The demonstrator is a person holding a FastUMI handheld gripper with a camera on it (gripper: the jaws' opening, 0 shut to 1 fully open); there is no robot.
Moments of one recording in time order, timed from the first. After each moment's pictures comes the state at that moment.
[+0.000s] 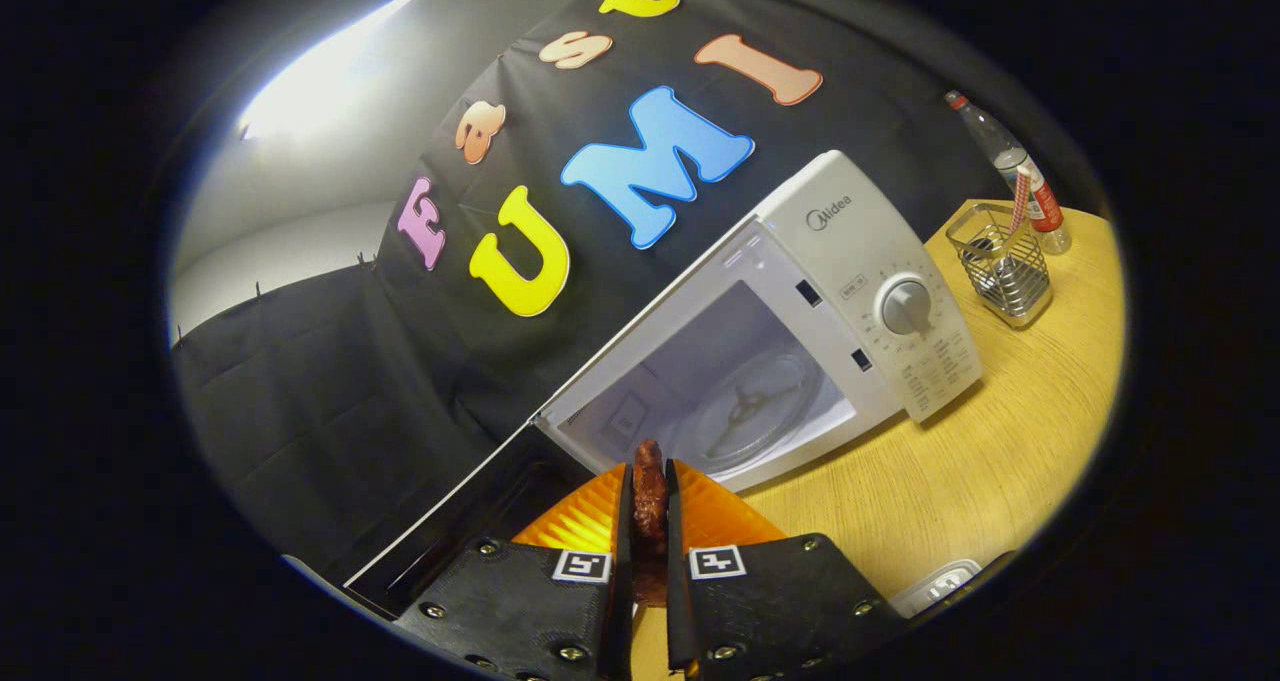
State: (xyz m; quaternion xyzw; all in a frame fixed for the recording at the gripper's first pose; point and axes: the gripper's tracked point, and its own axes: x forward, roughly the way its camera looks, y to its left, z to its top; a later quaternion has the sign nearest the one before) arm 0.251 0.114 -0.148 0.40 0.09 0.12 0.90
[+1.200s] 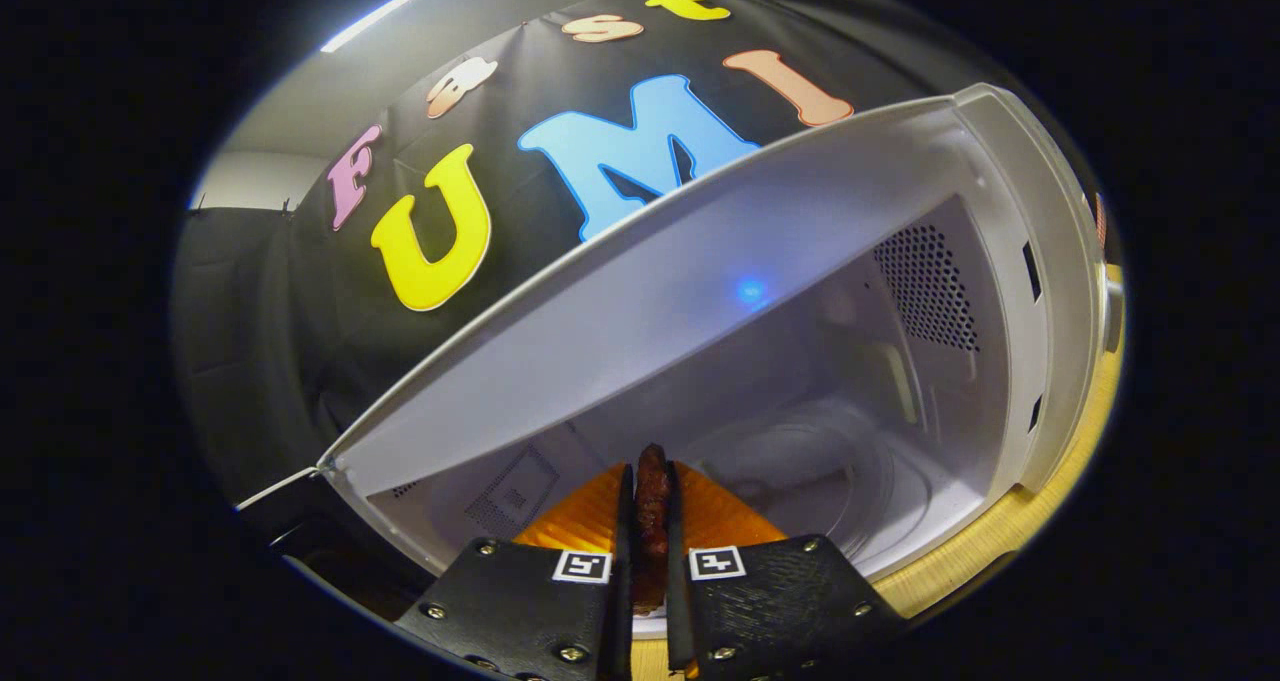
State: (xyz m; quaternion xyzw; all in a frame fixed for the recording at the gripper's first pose) arm 0.453 0.140 -0.202 0.31 0.06 -0.04 0.95
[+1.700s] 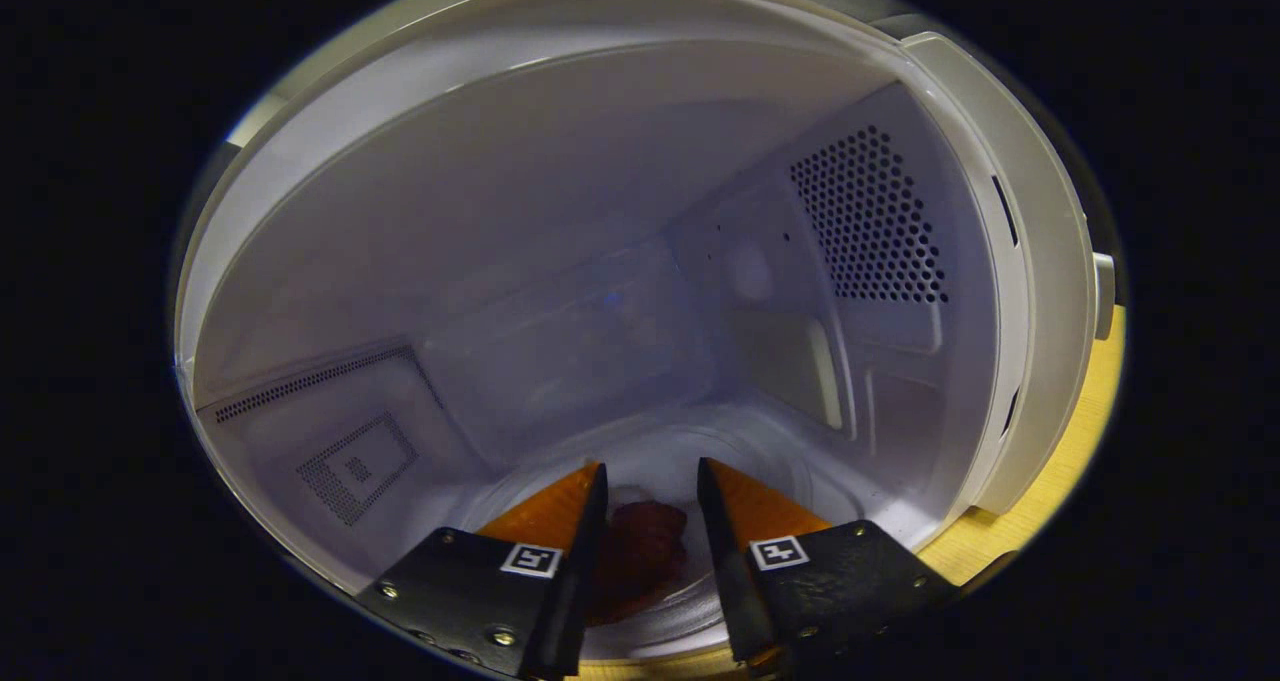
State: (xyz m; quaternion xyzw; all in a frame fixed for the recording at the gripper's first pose) arm 0.467 0.100 -0.261 0.22 0.09 -0.14 0.96
